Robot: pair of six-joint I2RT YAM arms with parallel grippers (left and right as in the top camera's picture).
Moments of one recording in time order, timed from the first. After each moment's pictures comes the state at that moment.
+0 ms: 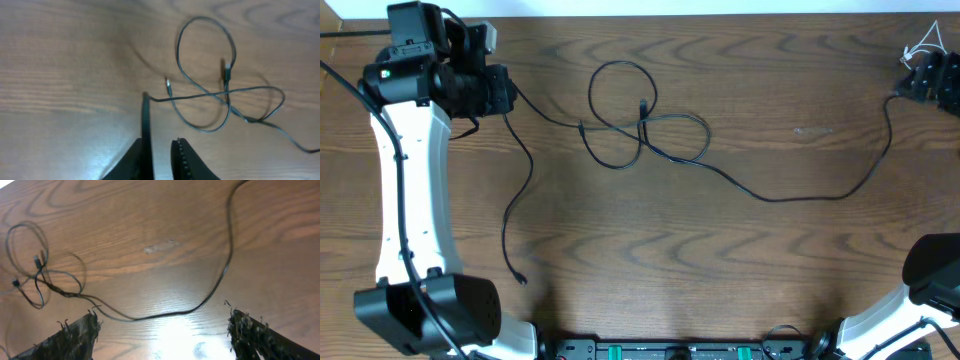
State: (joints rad) left arm 0.17 1.69 1.77 -1.14 0.31 0.05; right arm -0.43 1.90 2.15 -1.49 -0.36 -0.09
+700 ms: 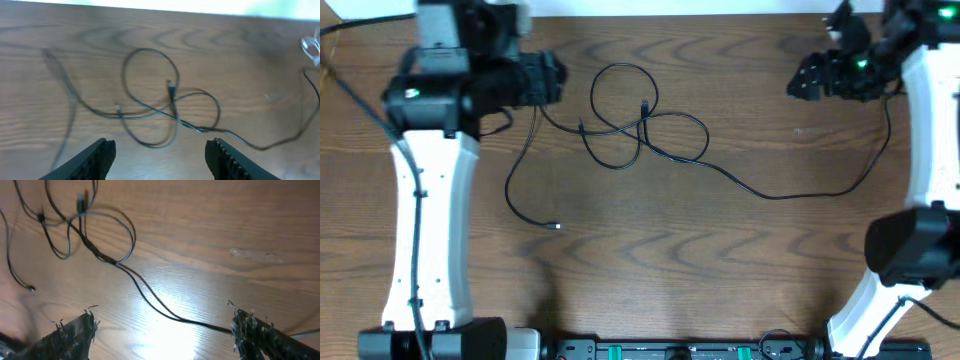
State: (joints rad) left arm -0.02 1.58 1.77 -1.05 0.34 -0.06; right arm -0.07 2.00 2.13 -1.46 -0.39 -0.14
